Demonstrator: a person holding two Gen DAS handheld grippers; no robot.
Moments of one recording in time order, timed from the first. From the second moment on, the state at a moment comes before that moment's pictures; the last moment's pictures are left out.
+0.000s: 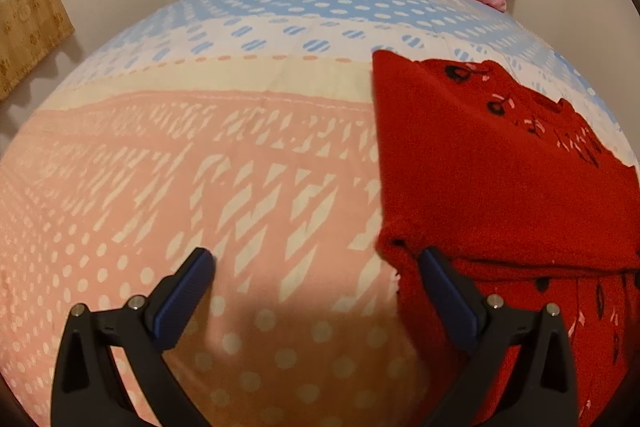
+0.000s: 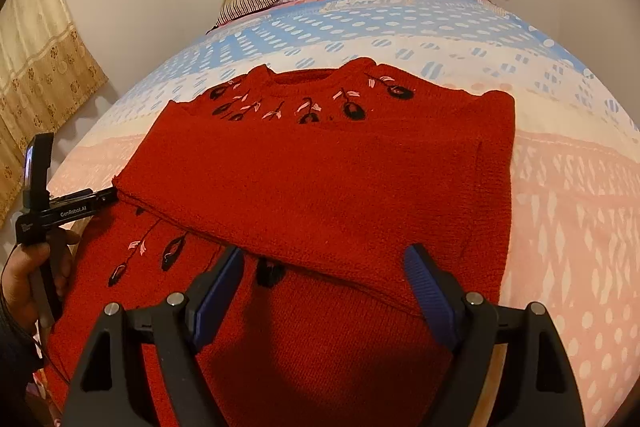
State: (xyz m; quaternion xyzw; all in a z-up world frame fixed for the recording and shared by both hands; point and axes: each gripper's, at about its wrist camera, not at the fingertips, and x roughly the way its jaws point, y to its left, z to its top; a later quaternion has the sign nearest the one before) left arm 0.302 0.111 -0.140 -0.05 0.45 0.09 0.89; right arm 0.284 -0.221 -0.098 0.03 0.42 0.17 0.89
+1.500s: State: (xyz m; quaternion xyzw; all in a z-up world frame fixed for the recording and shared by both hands) left arm 0.050 0.076 -0.125 -0.04 0.44 -0.06 0.90; right arm 0.051 -0.245 -0.079 0.08 0.46 0.20 0.86
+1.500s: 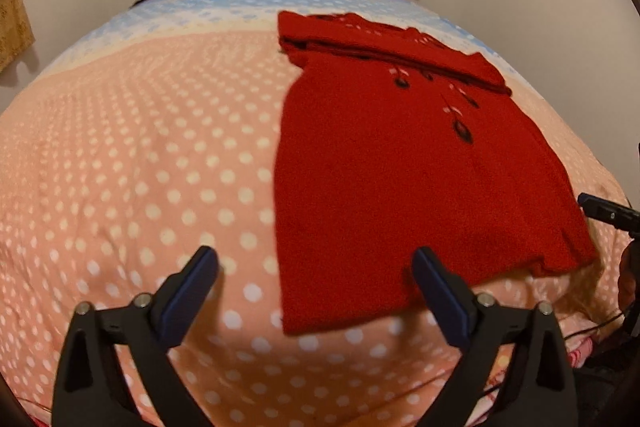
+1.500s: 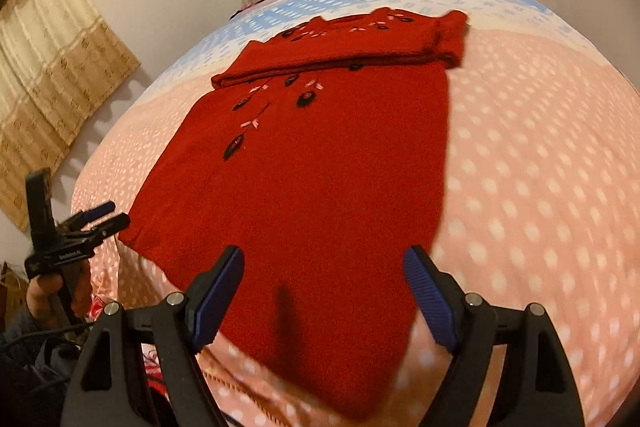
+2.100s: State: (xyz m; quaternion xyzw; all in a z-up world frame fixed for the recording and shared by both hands) left arm 0.030 0.080 -0.133 -0.11 0.44 -0.12 0.88; right arm 0.014 -0.262 -0.097 0.11 0.47 0.17 0.86
